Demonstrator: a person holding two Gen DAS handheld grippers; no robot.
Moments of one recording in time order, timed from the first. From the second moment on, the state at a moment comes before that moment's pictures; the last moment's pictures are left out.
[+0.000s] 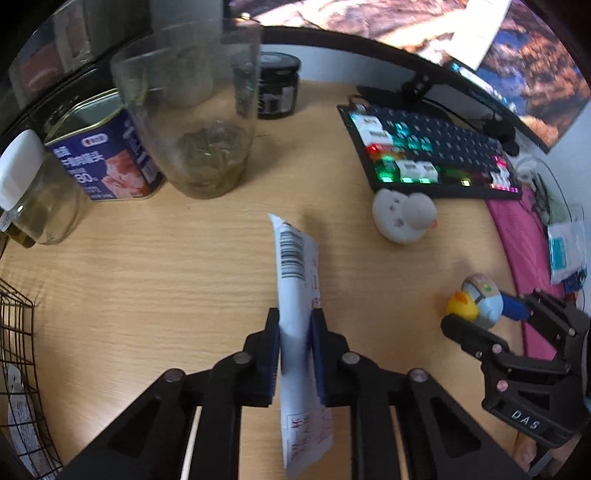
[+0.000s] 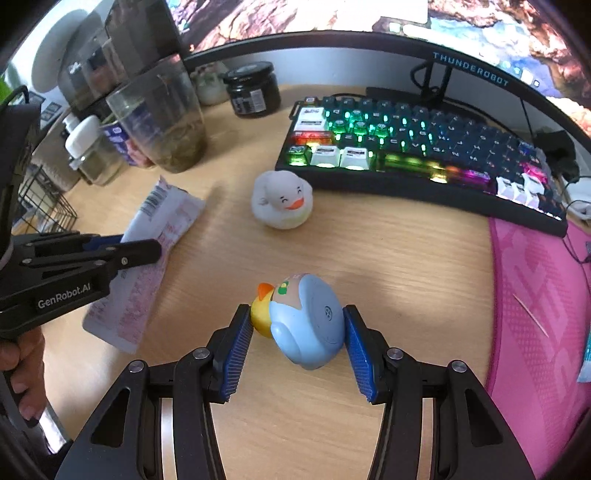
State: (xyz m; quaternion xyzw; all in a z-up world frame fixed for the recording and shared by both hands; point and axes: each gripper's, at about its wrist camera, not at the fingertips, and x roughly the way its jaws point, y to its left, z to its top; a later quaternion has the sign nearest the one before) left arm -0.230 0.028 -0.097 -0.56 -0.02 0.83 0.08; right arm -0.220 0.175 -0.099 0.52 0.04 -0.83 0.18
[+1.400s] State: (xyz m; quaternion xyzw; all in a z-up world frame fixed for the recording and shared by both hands) left arm -0.212 0.037 -0.097 -0.56 0.01 0.83 0.07; right arm -0.212 0.178 -0.098 0.52 0.03 -0.83 0.18
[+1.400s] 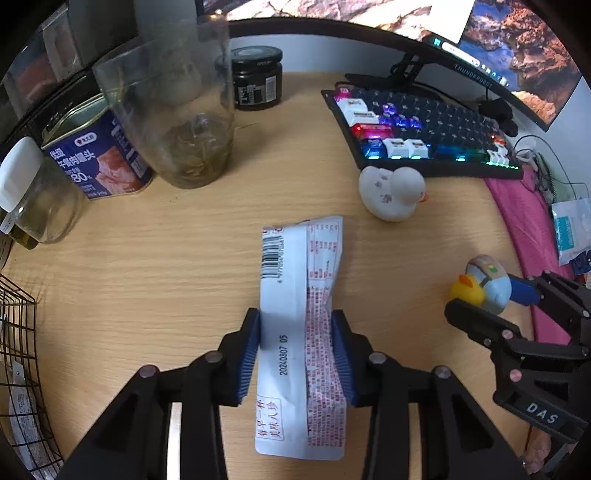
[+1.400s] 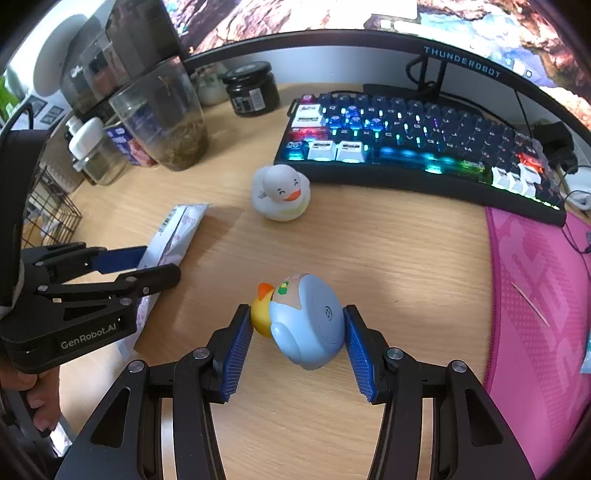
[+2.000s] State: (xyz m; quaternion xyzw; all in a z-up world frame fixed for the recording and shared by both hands) left arm -0.120 -0.130 0.030 -0.44 -0.06 0.90 -0.04; right arm -0.170 0.027 0.008 0.42 0.10 -0.85 0.29
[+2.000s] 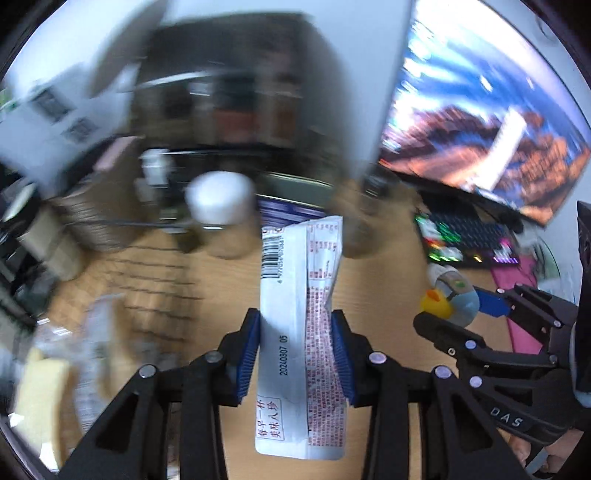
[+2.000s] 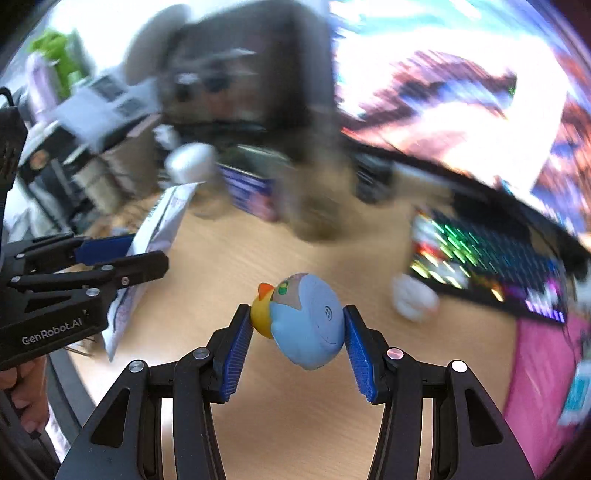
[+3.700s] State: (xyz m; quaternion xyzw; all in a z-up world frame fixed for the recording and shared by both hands) left arm -0.084 -0.147 0.033 -0.43 -0.08 0.90 -0.07; right arm -0.148 -0.003 0.009 0.42 0.09 -0.85 0.31
